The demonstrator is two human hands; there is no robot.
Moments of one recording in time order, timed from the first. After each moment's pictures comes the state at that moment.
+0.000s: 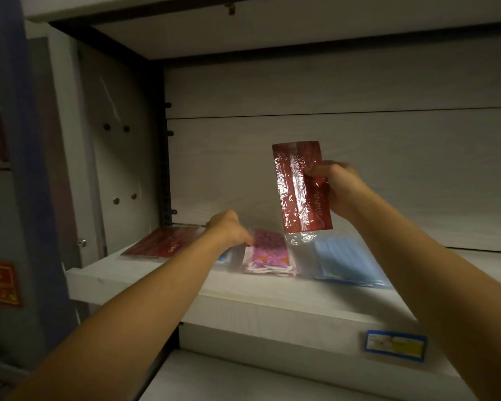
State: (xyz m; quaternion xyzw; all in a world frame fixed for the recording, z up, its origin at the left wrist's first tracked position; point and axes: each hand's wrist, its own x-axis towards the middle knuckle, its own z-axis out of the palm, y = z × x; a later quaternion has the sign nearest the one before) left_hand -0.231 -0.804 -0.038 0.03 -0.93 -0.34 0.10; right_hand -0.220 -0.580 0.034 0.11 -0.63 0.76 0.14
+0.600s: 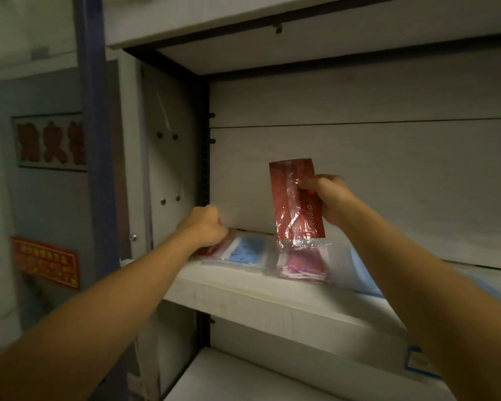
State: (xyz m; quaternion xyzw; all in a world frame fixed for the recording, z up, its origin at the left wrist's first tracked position) left_hand -0.196 -0.908 -0.026 0.06 -0.96 -0.18 0.21; right_hand -0.249 -0.650 0.028 0.12 -0.67 0.72 0.11
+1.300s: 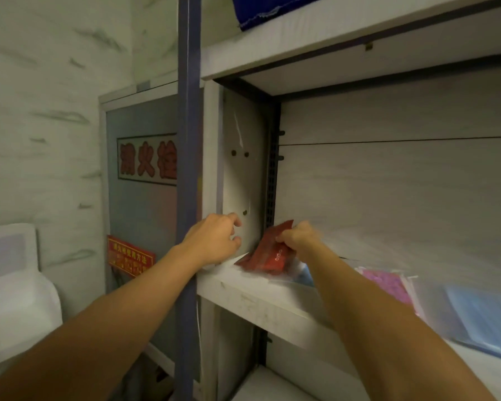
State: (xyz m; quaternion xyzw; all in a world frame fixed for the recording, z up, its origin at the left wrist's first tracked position) left_hand -0.130 -1.010 -0.013 0.04 -0.96 -0.07 0.26; right_hand -0.282 -0.845 -0.029 0.10 -0.84 0.53 0.02
